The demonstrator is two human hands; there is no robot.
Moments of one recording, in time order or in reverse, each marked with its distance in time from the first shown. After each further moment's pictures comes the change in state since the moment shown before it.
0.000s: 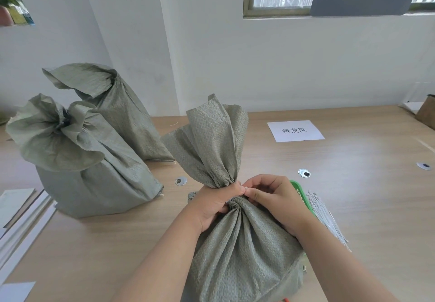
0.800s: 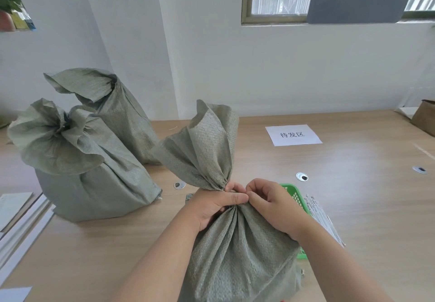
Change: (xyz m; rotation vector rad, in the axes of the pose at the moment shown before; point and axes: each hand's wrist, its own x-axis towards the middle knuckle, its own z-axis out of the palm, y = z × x) left_hand -0.003 0.008 0.002 0.022 -0.056 0.046; right_hand -0.004 -0.010 -0.002 -0.560 -0.055 -0.044
